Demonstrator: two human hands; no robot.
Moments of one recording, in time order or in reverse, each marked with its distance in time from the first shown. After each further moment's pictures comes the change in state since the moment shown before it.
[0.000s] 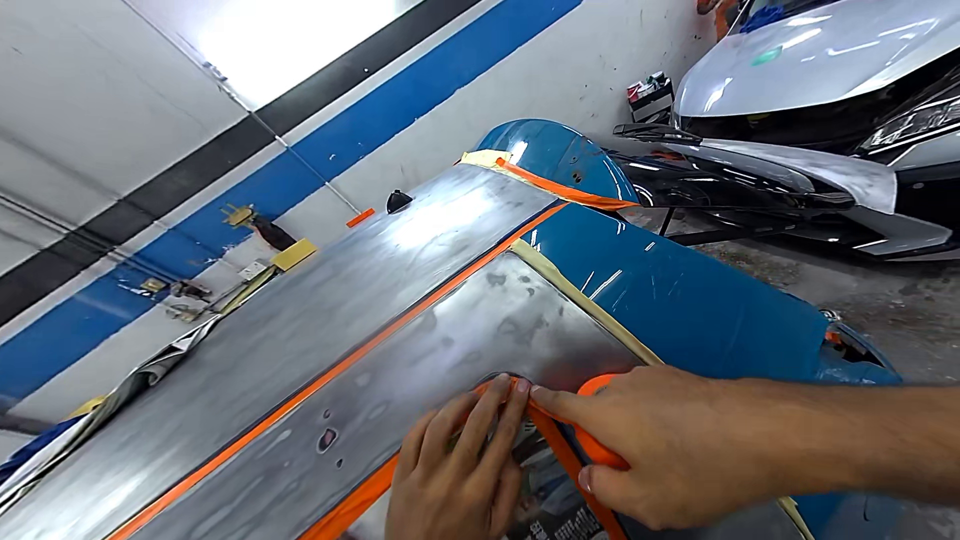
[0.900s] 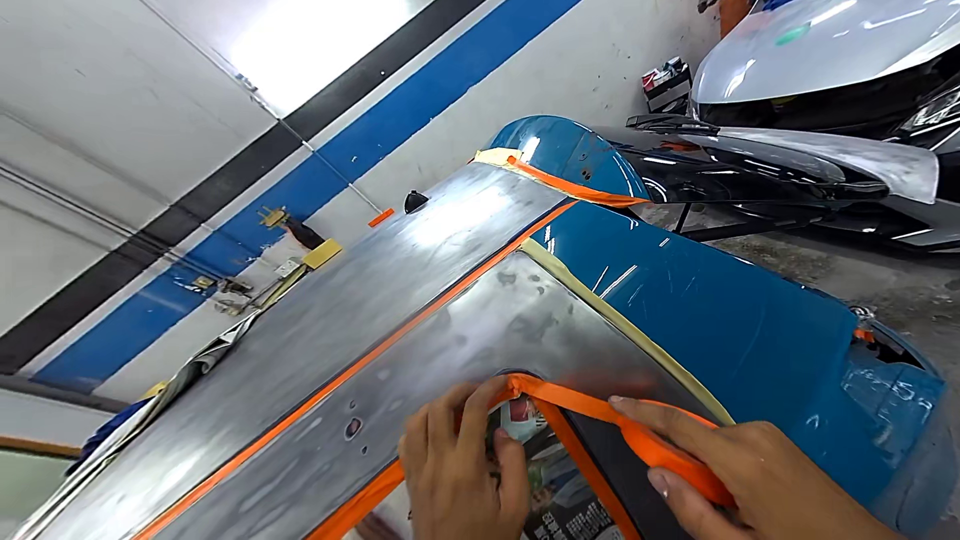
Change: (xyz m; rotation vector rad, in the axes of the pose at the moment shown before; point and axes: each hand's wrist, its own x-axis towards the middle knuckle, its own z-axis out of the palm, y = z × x) left_hand 0.013 0.021 -0.017 -0.174 0.005 -0.443; right_hand -0.031 0.046 0.101 0.152 0.867 -0.159
